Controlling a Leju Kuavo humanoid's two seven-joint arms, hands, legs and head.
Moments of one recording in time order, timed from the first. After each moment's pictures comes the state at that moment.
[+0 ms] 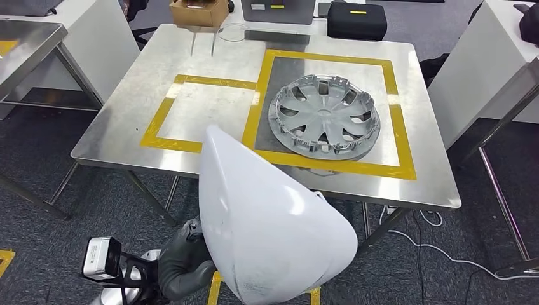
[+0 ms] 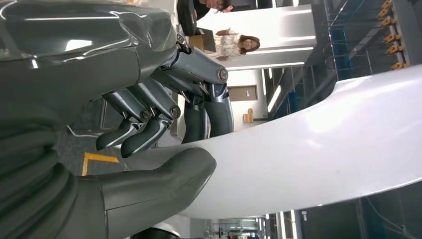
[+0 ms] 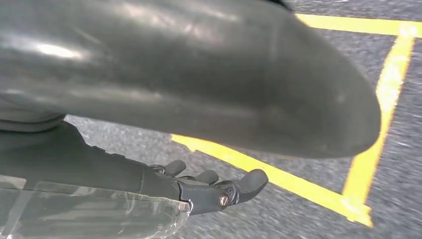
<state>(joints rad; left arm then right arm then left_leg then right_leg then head) -0.12 0.23 -0.70 -1.80 0.52 -0.53 -0.56 -0.10 -0.05 1.04 -0.23 -0.87 -0.11 -0.02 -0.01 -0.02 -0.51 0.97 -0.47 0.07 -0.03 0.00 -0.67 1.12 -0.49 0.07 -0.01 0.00</state>
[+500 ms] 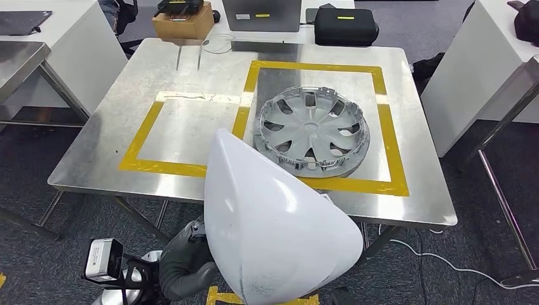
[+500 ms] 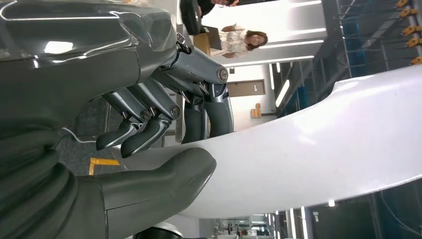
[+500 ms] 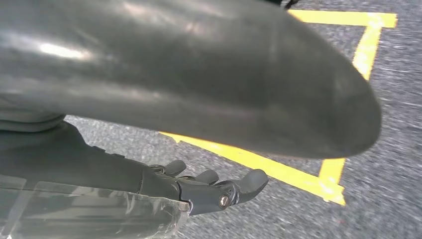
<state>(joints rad) -0.13 0.23 -0.71 -1.80 0.52 -0.52 -0.55 -0.09 -0.05 1.03 -0.23 -0.87 -0.11 -0.01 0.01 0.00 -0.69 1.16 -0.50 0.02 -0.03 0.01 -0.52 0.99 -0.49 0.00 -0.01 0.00</state>
